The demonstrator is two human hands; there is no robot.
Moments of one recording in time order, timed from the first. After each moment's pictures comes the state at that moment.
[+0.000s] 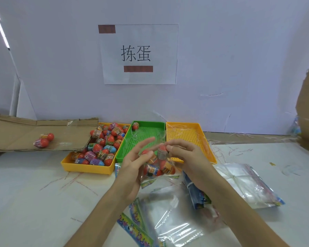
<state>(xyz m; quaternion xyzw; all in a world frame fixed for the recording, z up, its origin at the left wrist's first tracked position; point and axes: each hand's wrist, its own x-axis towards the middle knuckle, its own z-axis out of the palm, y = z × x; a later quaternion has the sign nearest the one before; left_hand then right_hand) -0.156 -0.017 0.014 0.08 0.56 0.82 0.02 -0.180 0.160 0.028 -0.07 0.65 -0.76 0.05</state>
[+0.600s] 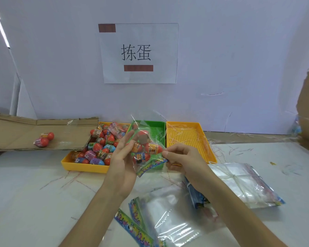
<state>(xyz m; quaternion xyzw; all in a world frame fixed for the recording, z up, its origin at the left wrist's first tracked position) -0.173 -0.033 0.009 0.03 0.44 0.90 -0.02 -0.177 0.153 0.025 -0.06 0.67 -0.74 0.05</state>
